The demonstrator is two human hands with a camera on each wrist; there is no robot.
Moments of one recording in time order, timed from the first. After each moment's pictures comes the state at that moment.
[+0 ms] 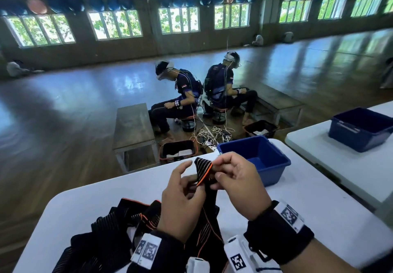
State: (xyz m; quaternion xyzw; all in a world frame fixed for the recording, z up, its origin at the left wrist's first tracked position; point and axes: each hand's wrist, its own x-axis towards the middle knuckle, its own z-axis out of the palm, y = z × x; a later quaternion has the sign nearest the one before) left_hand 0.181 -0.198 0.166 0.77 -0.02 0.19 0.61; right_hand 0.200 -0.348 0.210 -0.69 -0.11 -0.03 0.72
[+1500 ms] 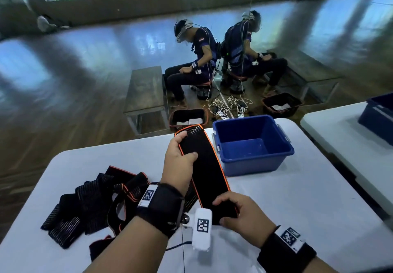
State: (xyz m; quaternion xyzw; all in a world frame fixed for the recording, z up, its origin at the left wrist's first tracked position) left_hand 0.285 -0.271 0.125 0.66 0.15 0.15 0.72; right_hand 0.233 -0.468 0.071 -0.79 -0.19 0.18 0.56
